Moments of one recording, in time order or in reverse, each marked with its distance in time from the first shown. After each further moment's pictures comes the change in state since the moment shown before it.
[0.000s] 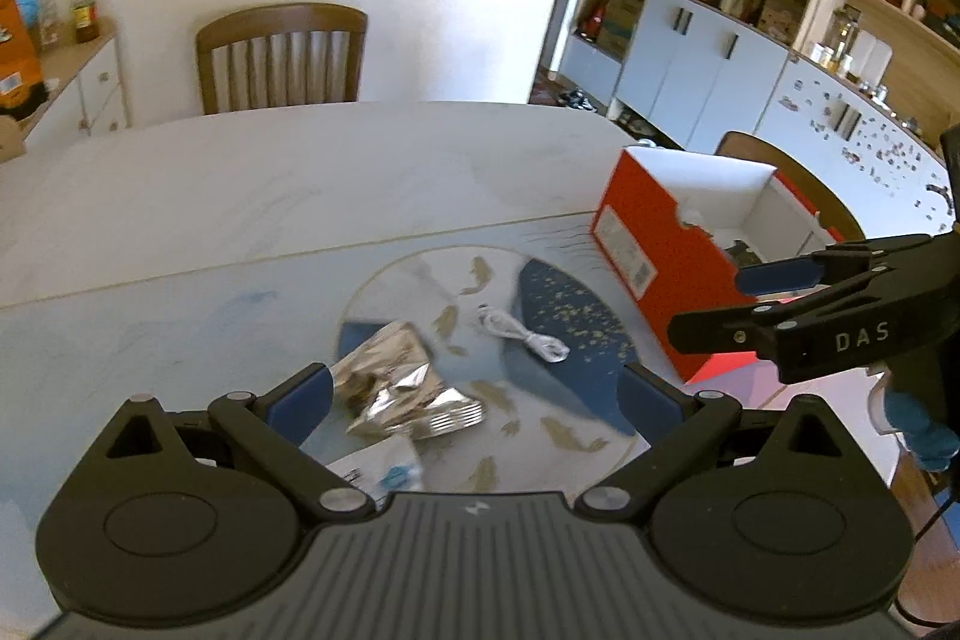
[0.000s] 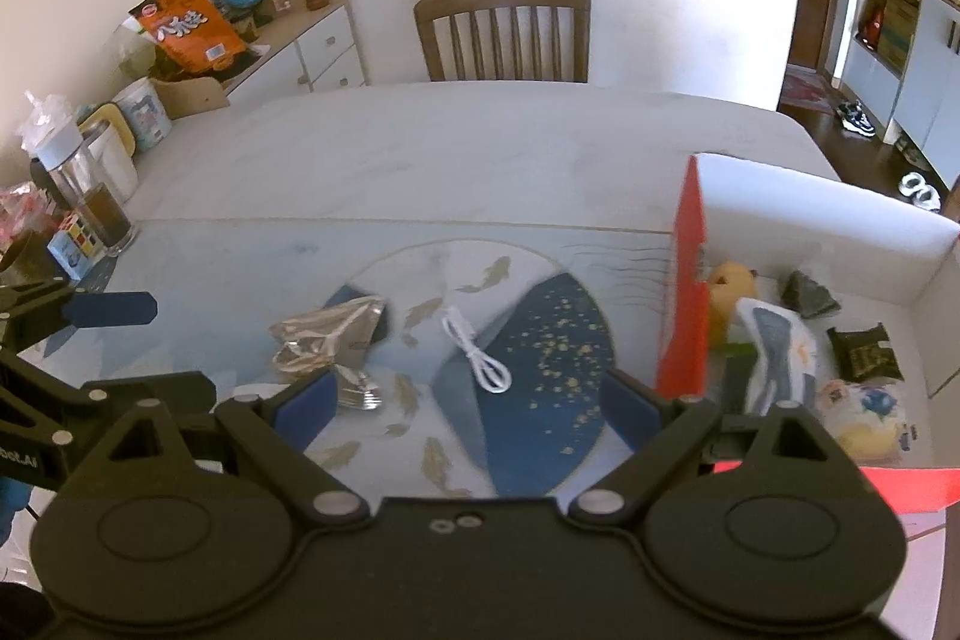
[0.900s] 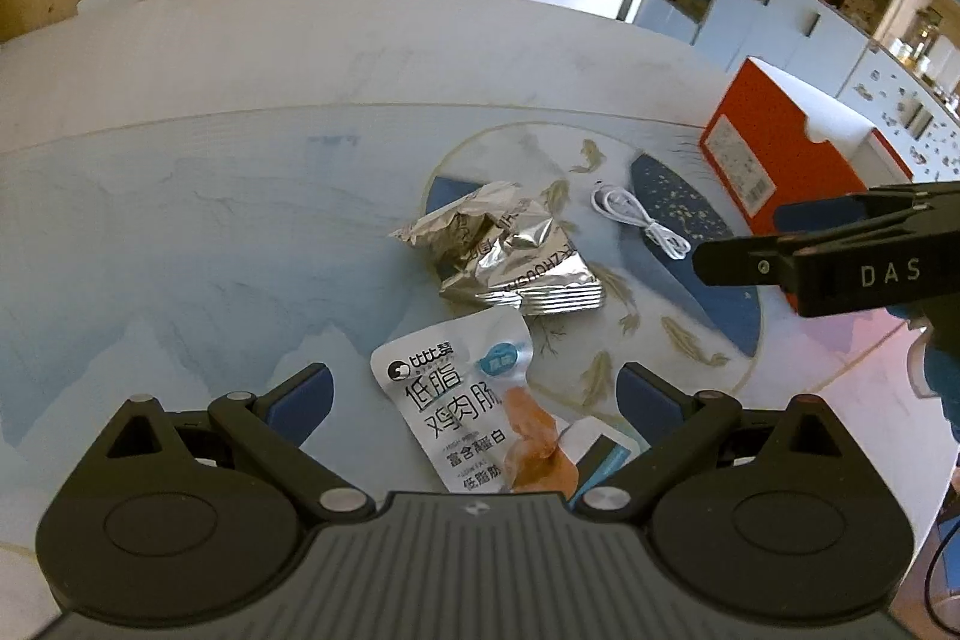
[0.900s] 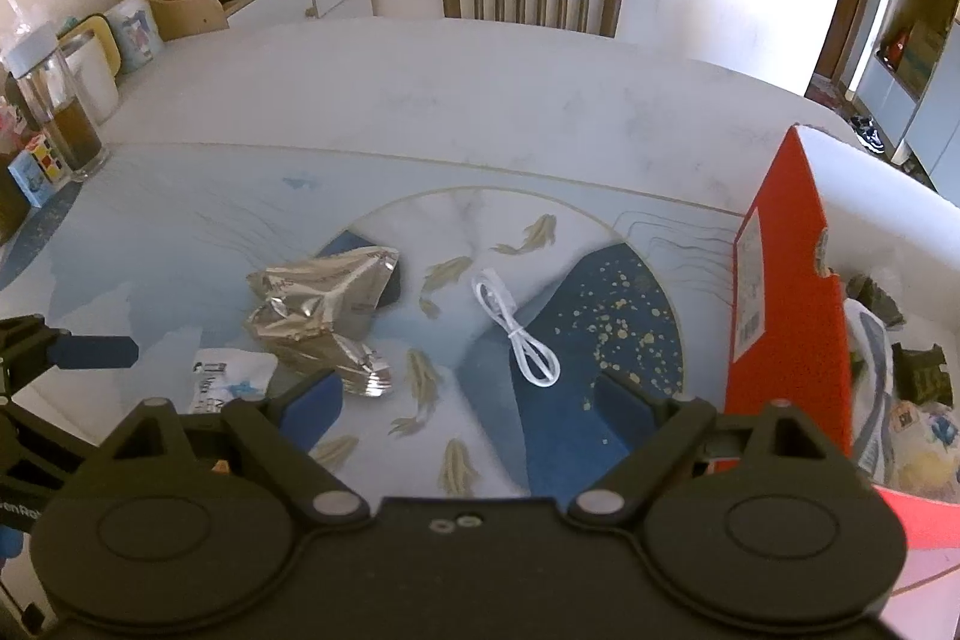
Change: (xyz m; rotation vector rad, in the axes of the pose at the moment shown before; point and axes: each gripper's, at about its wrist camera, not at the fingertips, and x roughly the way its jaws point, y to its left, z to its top) left arm 0.055 0.044 -0.060 -0.134 0.127 0.089; right arm 0.071 0.032 -0.009 -0.098 0.078 -0.050
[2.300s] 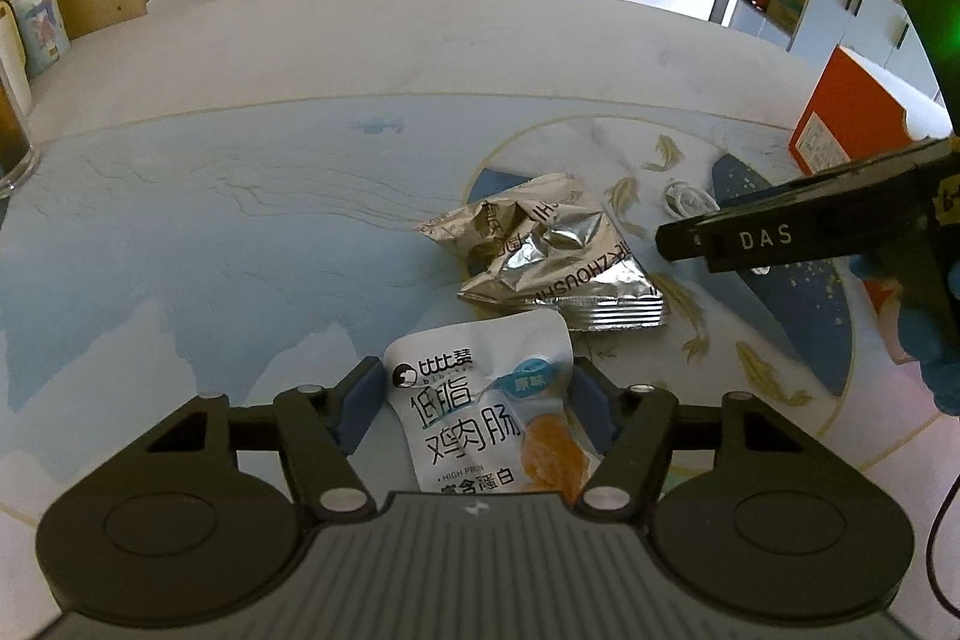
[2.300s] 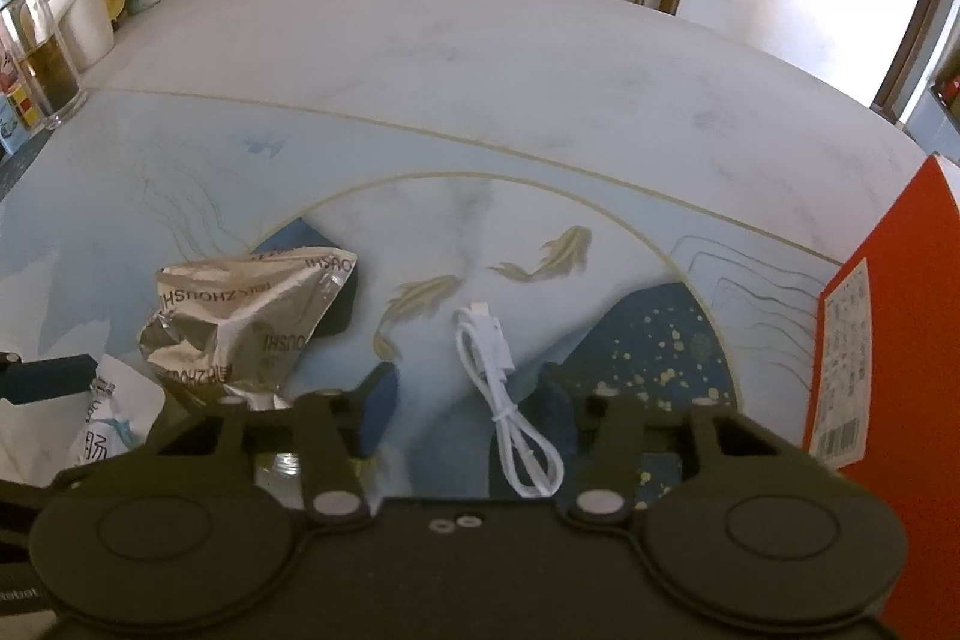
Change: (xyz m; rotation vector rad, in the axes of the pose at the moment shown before) left arm 0.032 -0.025 -0.008 -0.051 -0.035 0.189; right arm 0.088 -0.015 0.024 -0.118 0.048 0.049
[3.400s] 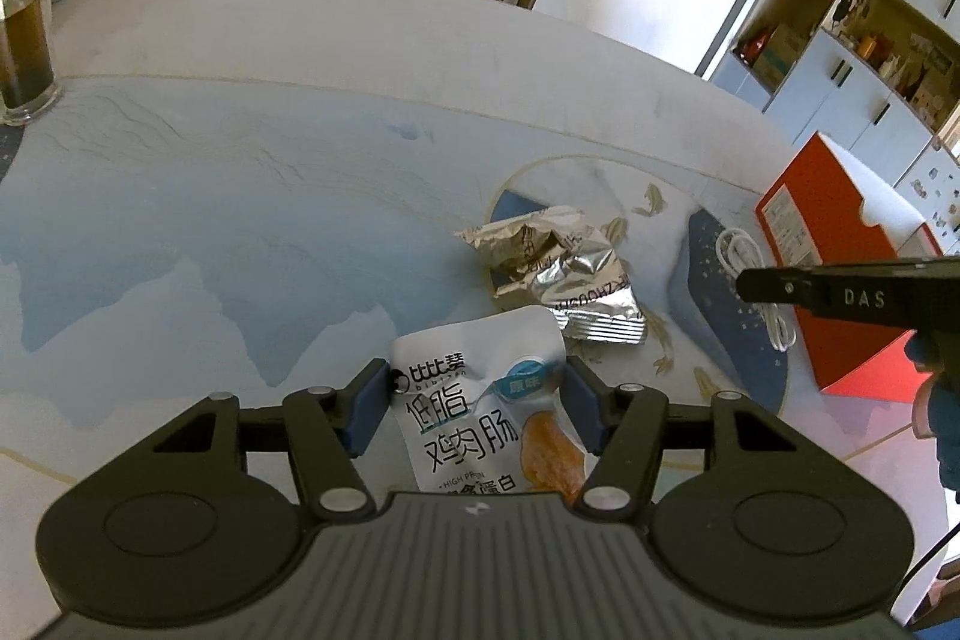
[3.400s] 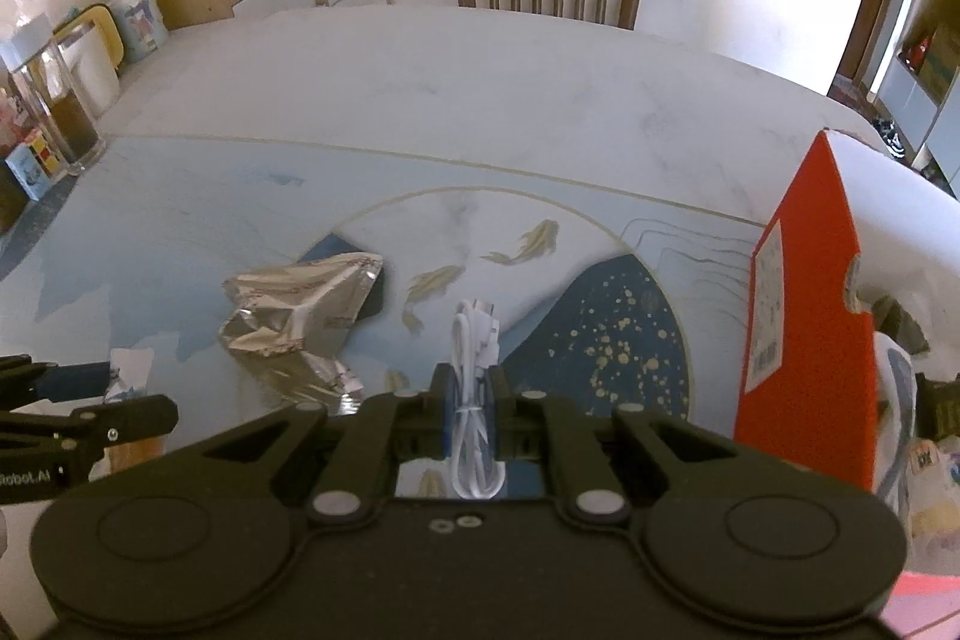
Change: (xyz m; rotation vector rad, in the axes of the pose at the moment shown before) left arm -0.035 0.041 0.000 -0.149 -0.007 -0.125; right arm -0.069 0.007 -0.015 0.100 -0.032 -0.010
